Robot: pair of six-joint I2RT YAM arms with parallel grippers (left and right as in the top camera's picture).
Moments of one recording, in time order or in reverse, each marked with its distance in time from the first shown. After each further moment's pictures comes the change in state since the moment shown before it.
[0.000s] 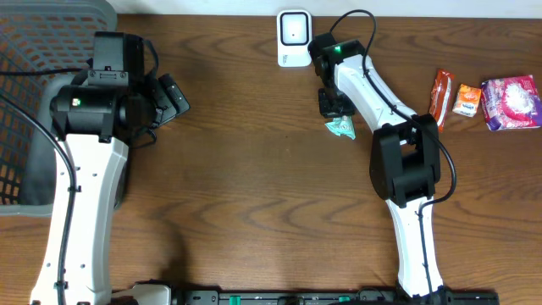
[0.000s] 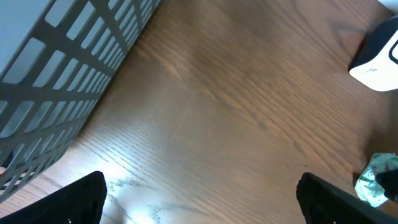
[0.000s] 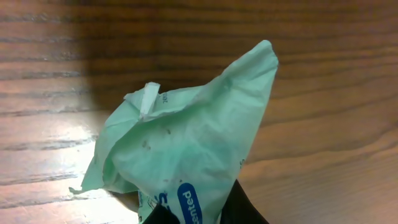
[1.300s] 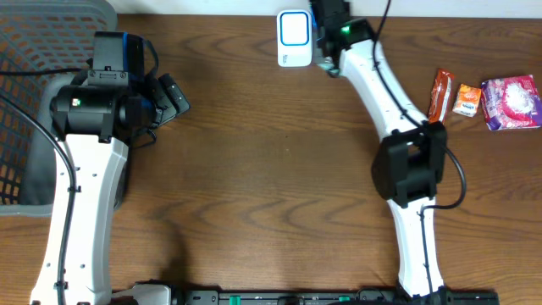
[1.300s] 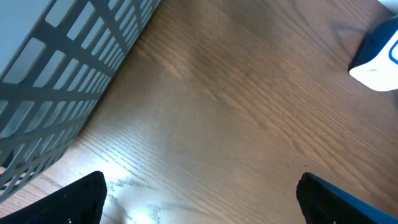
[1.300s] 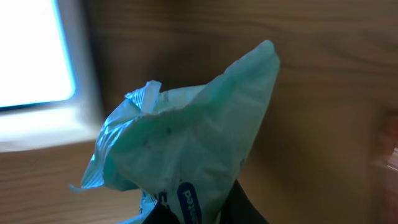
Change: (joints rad) left arm 0.000 0.000 0.000 0.000 0.000 0.000; right arm -0.019 -0.018 0.220 0.271 0.151 -0.027
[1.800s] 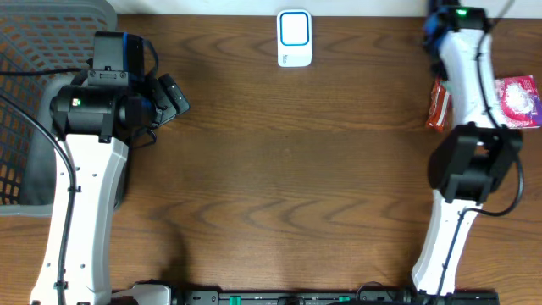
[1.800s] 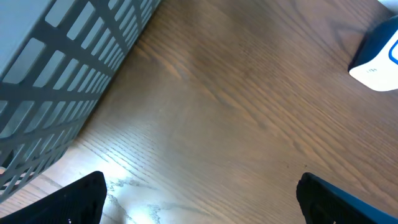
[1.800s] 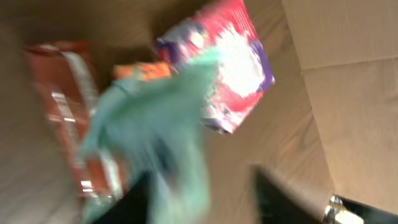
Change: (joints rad) left arm 0.000 0.000 0.000 0.000 0.000 0.000; right arm -0.409 -0.055 -0.001 -0.368 0.292 -0.023
